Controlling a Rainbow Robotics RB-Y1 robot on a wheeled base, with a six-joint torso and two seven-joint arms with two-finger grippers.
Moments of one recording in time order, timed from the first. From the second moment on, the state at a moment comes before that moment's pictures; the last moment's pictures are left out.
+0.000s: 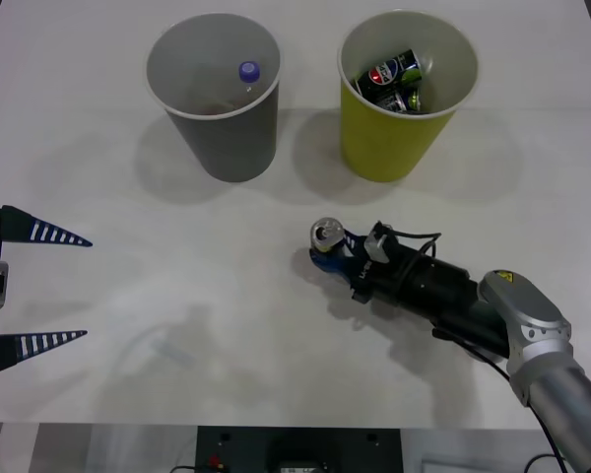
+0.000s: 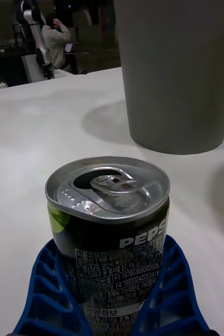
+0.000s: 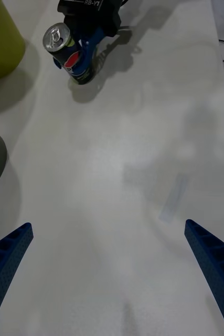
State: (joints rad) right arm -0.35 -0.28 0.22 -0.99 1.05 -0.88 0.57; left arm 0.26 1.13 0.26 -2.01 -1.31 -1.13 -0.09
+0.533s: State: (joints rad) right arm -0.33 -0.41 0.27 -1.14 1.06 -0.89 0.42; left arm 0.26 1.13 0.26 -2.01 -1.31 -1.13 -0.09
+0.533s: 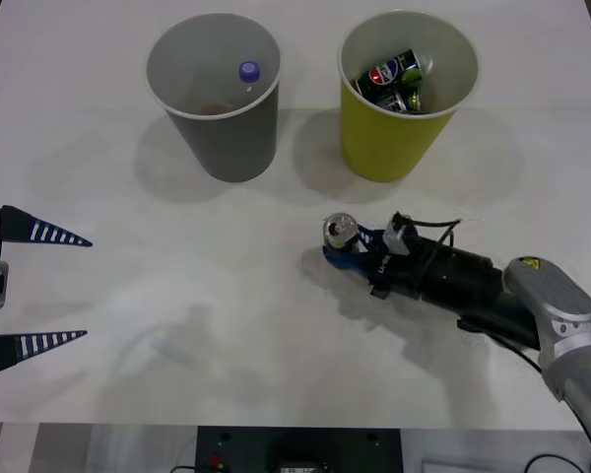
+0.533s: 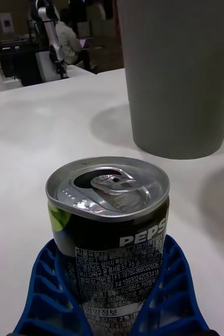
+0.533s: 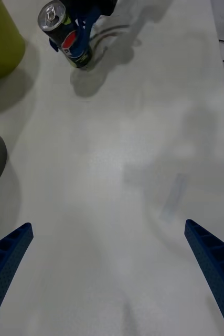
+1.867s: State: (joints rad) right arm -0.26 -0.76 0.19 -2.04 1.99 -1.10 -1.33; left arm 0.26 1.13 0.26 -2.01 -1.31 -1.13 -0.09
